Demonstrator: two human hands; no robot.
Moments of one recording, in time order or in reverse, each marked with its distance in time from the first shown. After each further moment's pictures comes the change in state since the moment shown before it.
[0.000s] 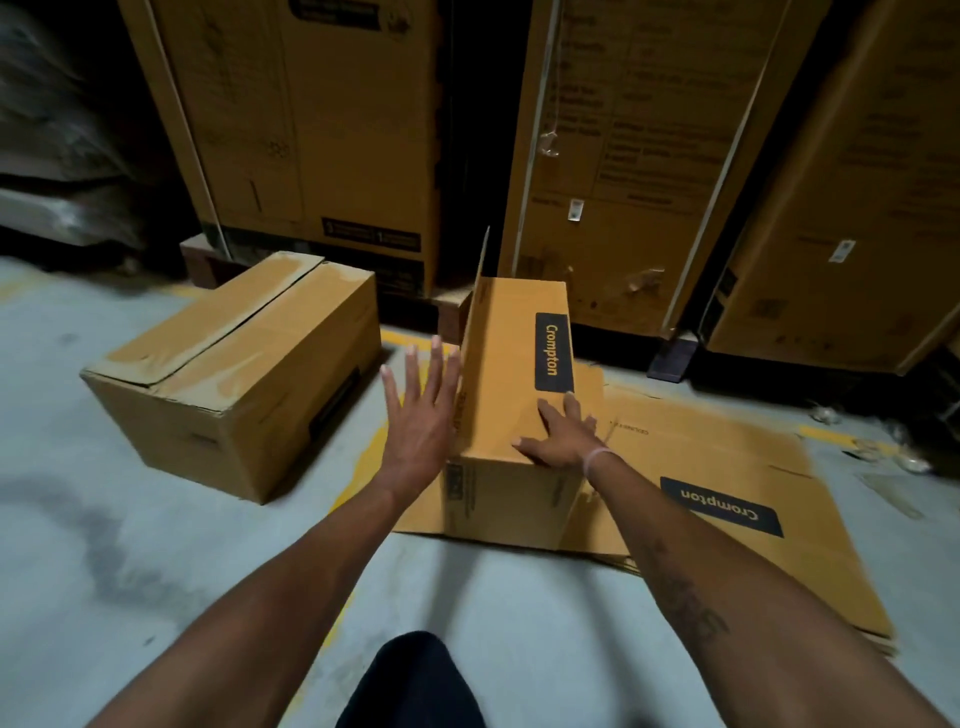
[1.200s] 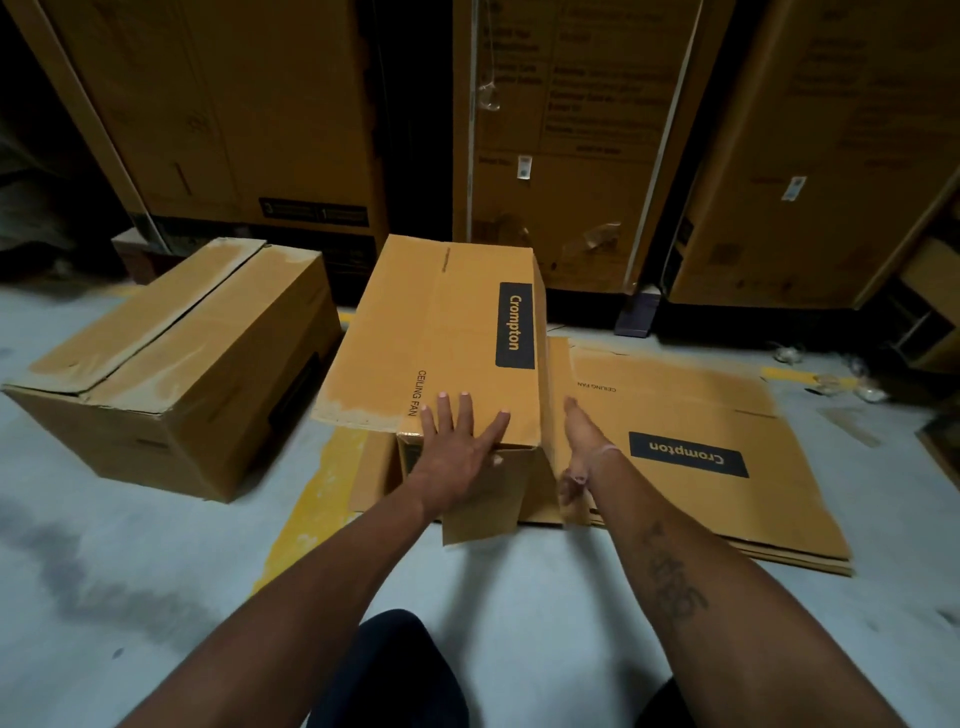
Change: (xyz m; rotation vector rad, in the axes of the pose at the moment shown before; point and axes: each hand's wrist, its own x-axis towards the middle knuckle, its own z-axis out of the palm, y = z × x) left_hand -0.017 0.091 0.047 0.076 -0.698 0.182; right_hand -0.049 0.053 0.003 1.345 -0.142 0.614
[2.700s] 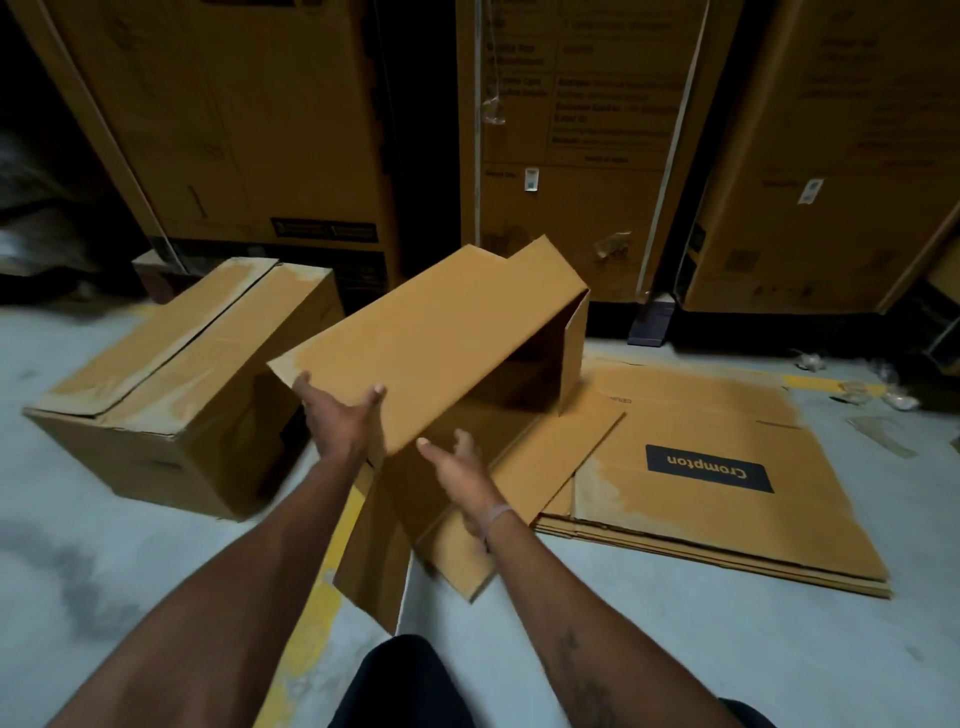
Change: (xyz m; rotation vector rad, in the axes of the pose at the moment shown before) left_hand -0.011 -0.123 -0.032 -1.246 0.767 -0.789; right_hand 0.018 0.064 0.130 -0.276 -0.280 -0.463
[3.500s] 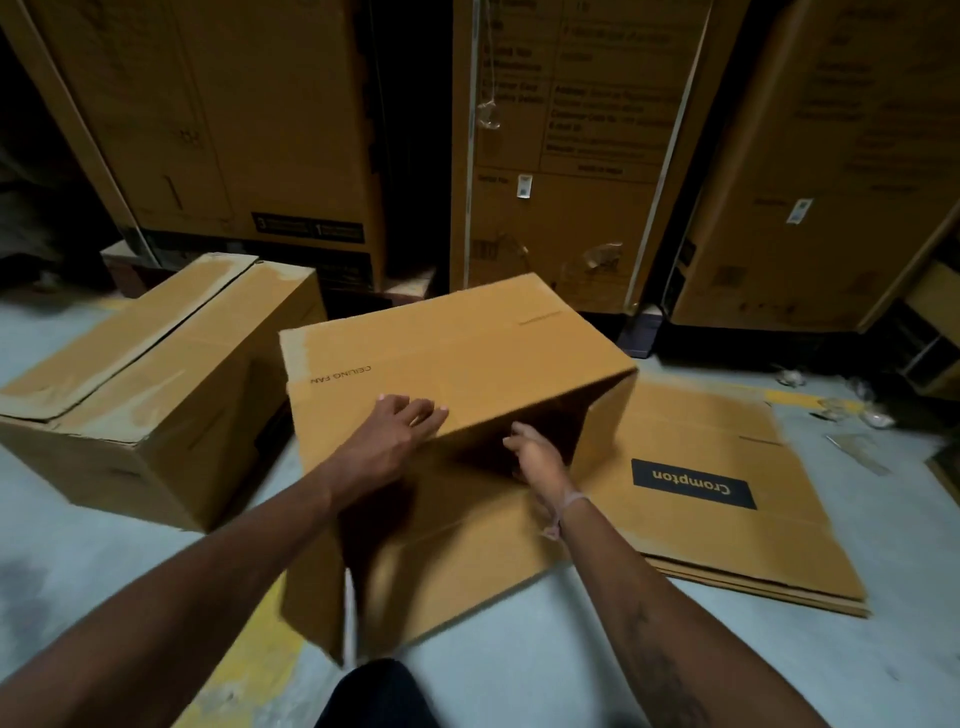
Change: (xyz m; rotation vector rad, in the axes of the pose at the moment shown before) left_hand 0.006 -0.013 0.031 1.040 -0.658 1.181; right_hand 0.032 -0.012 -0.116 -0.039 0.198 -0.008
